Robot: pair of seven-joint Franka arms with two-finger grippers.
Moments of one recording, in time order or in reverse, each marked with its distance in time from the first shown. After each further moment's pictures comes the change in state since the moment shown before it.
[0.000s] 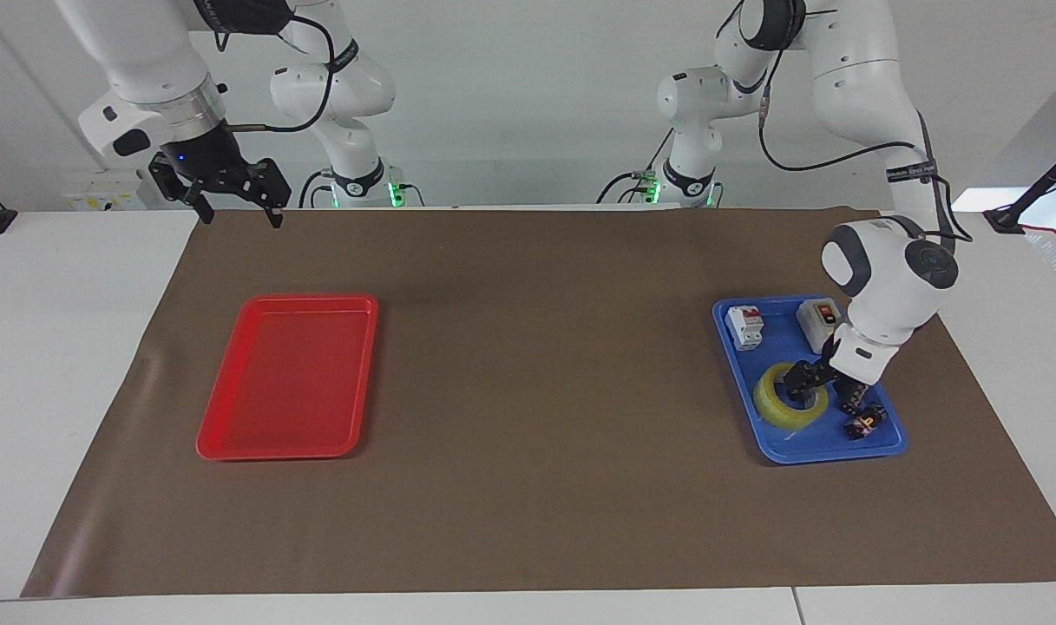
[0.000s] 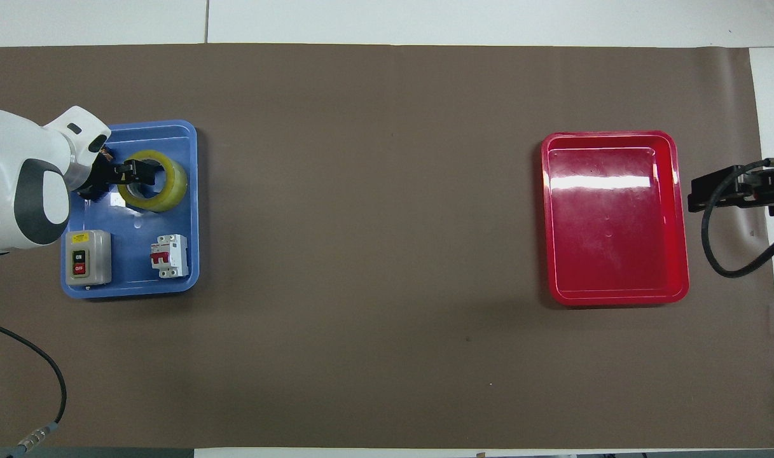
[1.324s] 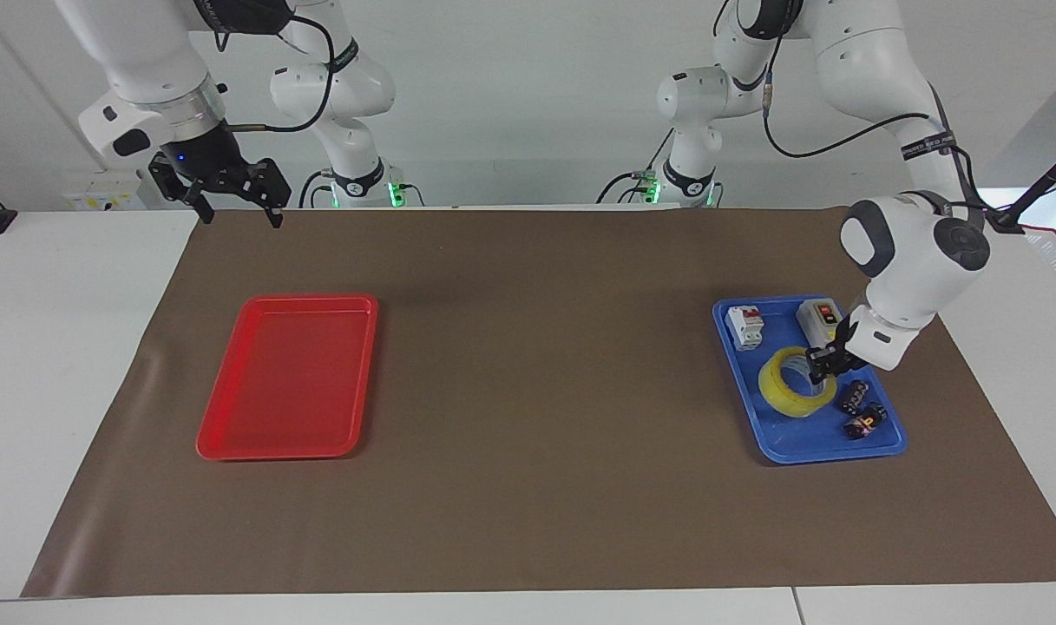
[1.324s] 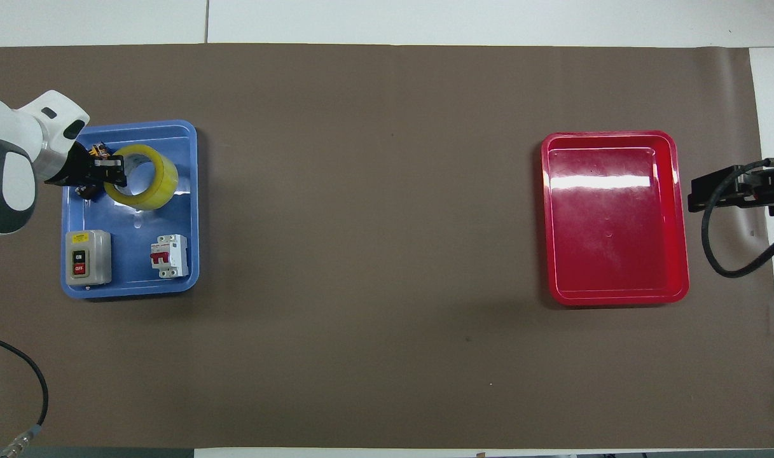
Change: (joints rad) left arm -0.002 -0.056 -0.001 0.143 0.000 -0.267 -0.022; right arm 0.000 0.000 0.000 0.000 0.000 0.000 0.000
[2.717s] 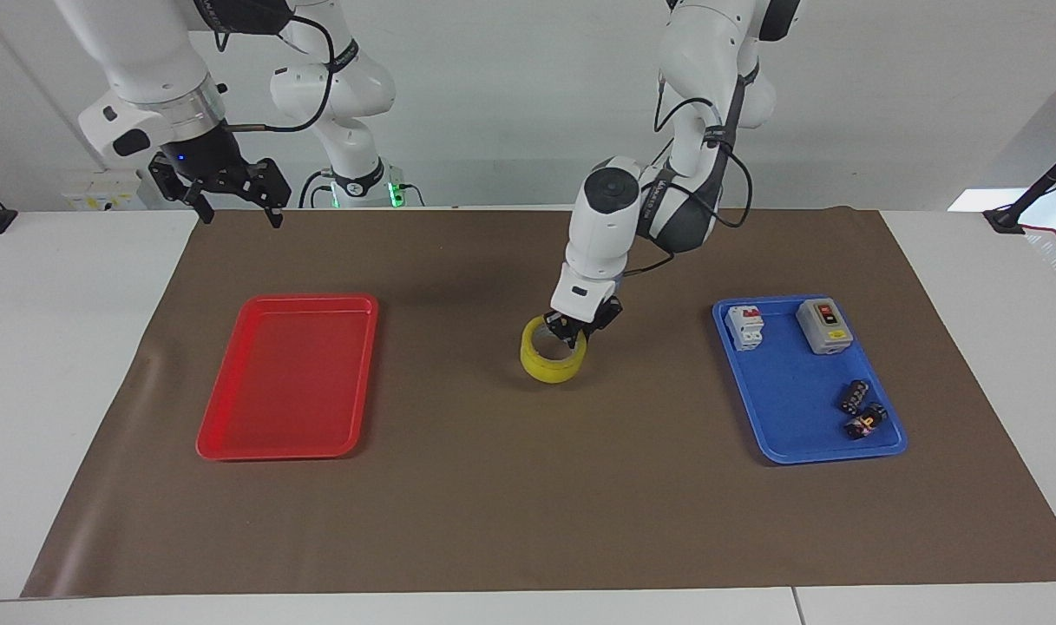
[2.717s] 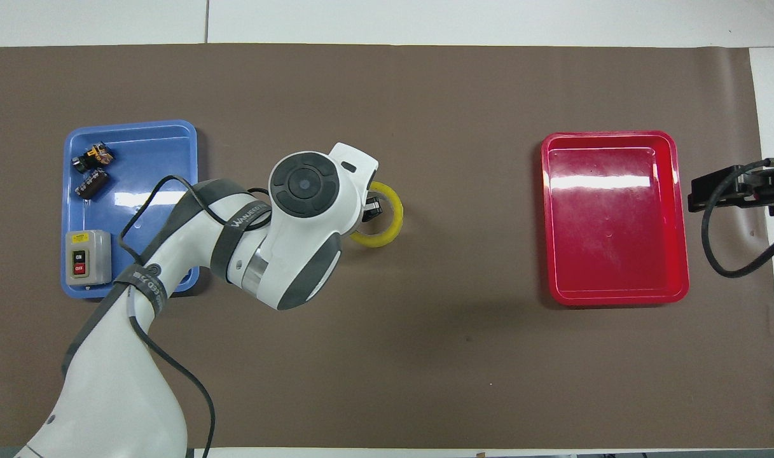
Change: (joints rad) left arm -0.690 0.032 -0.019 -0.053 0.065 0.136 -0.893; right arm 0.000 0.000 0.000 0.000 0.000 0.000 0.000
